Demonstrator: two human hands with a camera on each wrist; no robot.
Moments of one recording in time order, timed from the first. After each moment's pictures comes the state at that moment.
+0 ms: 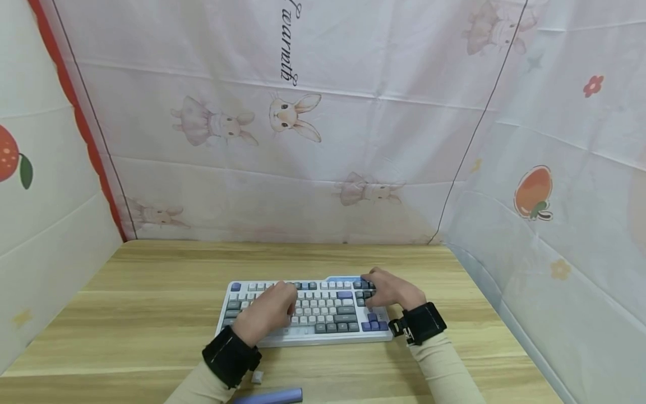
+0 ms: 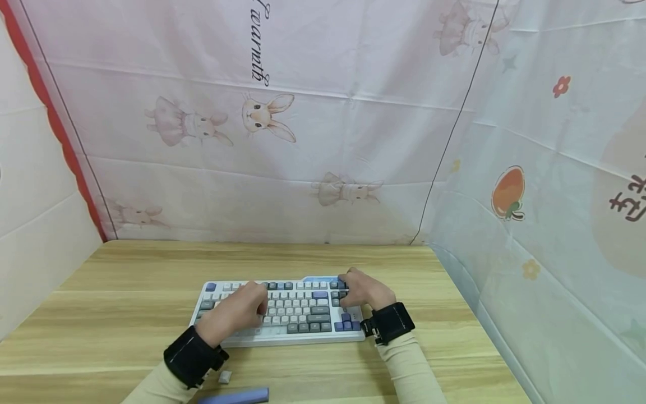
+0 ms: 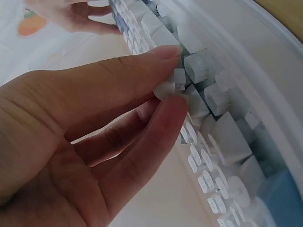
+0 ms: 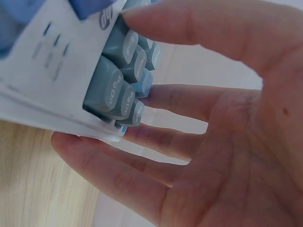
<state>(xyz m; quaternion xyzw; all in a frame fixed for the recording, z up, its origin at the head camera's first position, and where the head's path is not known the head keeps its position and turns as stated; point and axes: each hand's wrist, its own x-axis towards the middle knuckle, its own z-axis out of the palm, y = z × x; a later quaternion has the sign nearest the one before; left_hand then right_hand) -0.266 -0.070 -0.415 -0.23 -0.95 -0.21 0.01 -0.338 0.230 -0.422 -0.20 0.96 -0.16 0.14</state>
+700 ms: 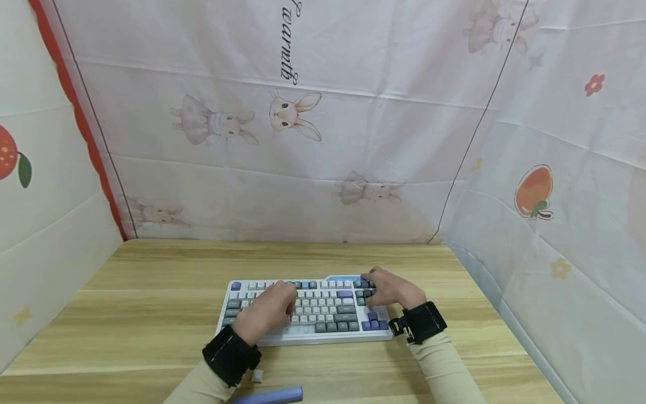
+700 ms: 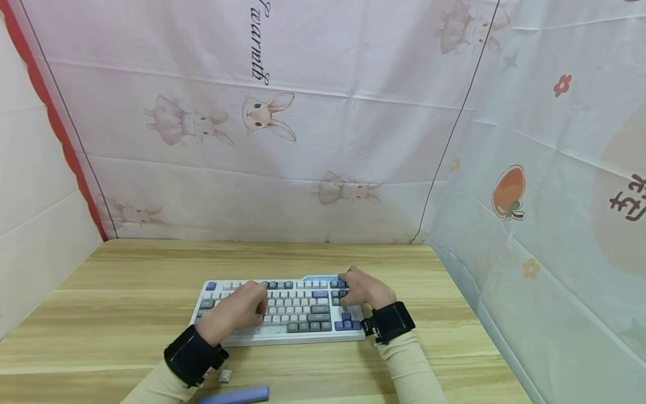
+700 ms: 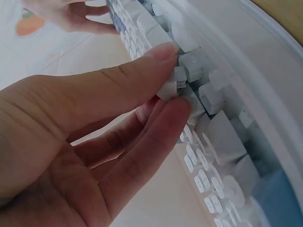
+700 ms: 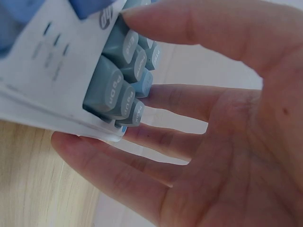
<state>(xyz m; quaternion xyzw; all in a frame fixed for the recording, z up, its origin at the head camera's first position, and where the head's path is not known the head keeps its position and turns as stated) -0.267 -0.072 -0.415 -0.24 -0.95 -0.22 0.01 -0.337 0.230 -0.420 -0.20 0.96 -0.16 0.14</state>
